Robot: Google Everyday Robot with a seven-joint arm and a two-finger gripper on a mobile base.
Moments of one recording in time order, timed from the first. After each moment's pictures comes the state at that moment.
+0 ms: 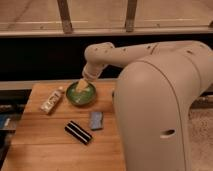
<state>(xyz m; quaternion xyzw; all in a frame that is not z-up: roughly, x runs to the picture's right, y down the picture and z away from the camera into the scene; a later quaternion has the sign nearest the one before) -0.108 -0.025 0.797 -0.27 -0.08 0.34 0.90</state>
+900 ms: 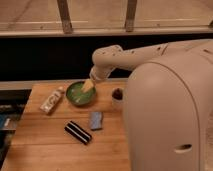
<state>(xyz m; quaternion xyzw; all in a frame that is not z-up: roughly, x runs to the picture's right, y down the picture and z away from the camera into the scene) -0.050 -0.022 0.790 -0.24 -0.04 0.45 0.86</state>
